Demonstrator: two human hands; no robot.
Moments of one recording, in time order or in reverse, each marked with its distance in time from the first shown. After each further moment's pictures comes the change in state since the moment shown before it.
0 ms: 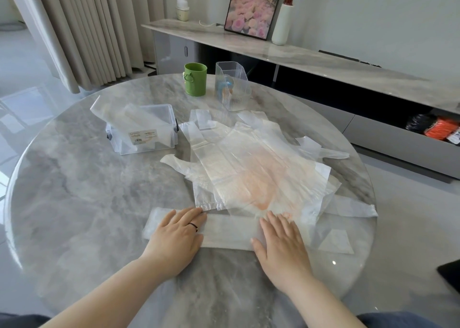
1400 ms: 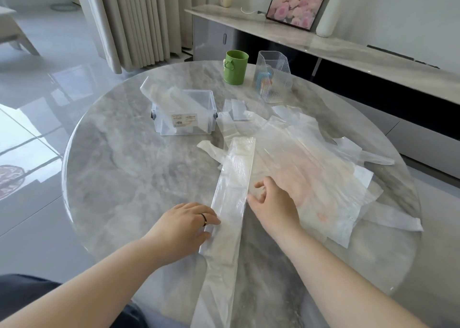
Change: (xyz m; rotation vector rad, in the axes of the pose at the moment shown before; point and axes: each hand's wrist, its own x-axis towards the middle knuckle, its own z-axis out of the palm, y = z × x) left_hand -0.035 -0.032 -0.010 -0.162 0.002 0.076; right_hand 0.051 -0.066 -0.015 0.479 0.176 -0.107
